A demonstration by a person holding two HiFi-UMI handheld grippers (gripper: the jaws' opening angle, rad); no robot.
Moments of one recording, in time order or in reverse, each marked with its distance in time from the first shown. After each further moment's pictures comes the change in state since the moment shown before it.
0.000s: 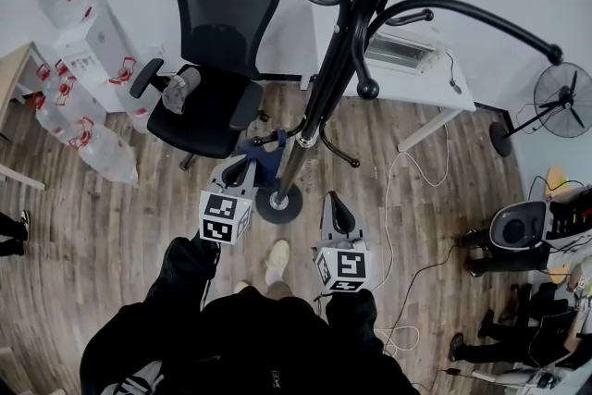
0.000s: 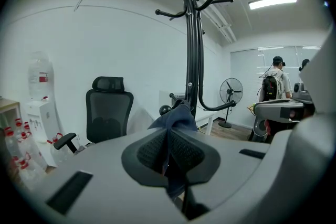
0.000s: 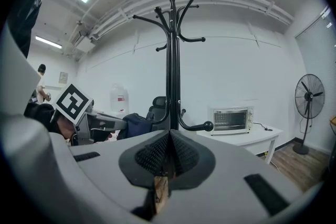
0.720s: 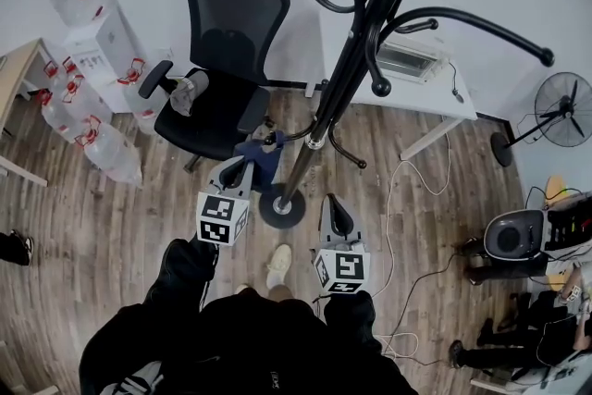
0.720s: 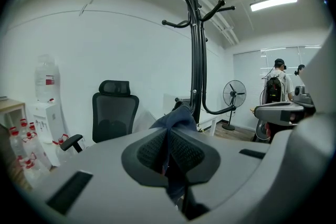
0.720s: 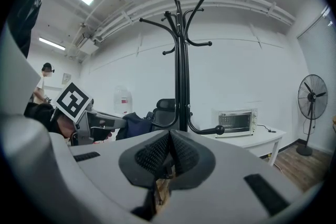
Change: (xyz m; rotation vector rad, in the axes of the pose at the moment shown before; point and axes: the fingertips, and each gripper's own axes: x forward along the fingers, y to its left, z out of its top) left arm -0.035 0.018 0.009 -0.007 -0.029 0.037; right arm -0.008 0.028 0.010 -0.004 -0.023 0.026
